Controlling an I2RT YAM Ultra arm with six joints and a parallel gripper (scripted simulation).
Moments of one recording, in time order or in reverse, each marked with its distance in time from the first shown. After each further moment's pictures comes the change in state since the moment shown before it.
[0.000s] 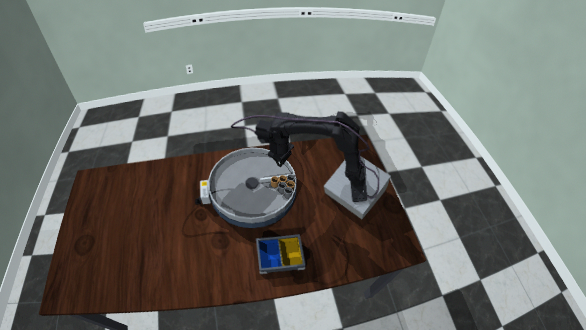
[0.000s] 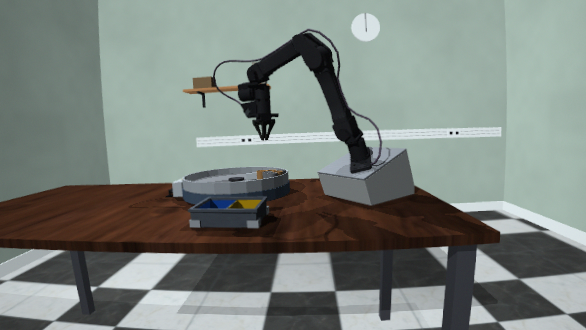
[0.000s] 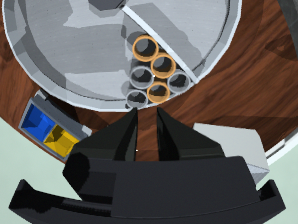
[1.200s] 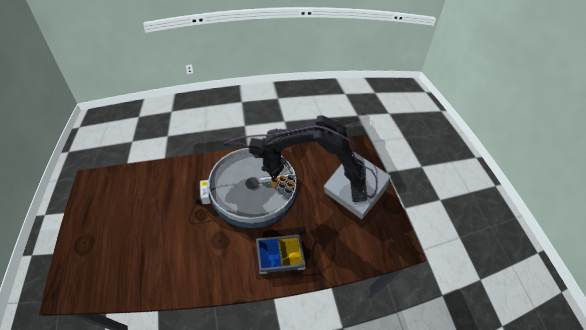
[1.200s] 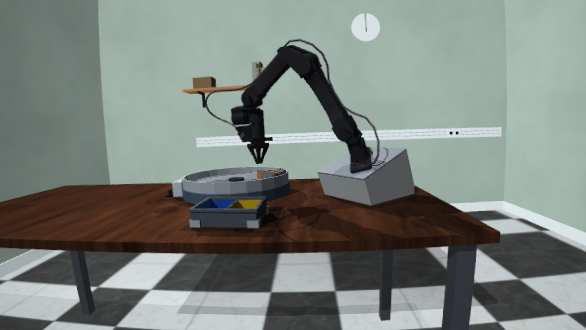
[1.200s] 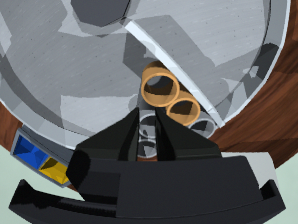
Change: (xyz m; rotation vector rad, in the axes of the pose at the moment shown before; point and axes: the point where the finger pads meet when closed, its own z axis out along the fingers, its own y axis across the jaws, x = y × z) arm -0.022 0.016 0.090 0.004 0.014 0.002
